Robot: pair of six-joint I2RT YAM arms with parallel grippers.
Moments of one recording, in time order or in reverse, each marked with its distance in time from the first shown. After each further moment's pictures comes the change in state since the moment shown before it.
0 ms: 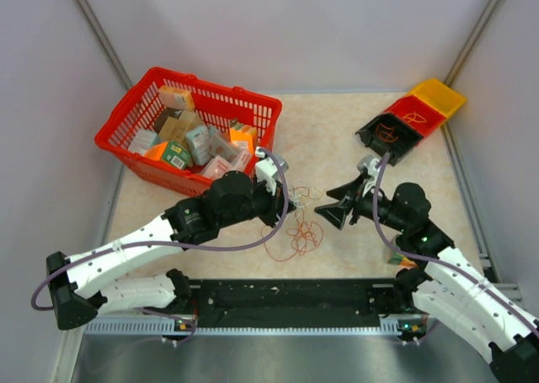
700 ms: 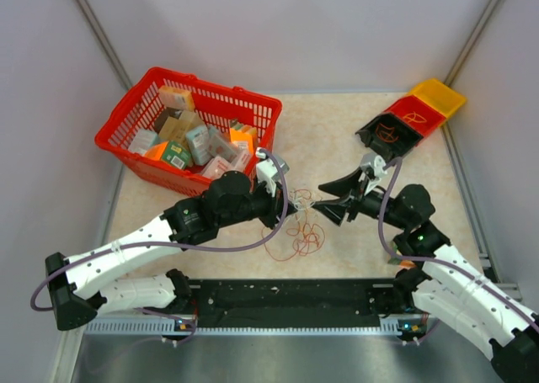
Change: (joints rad) left arm 0.000 -0.007 0.000 0.000 0.053 0.000; right arm 0.016 0.020 -0.033 0.292 -0.084 0.028
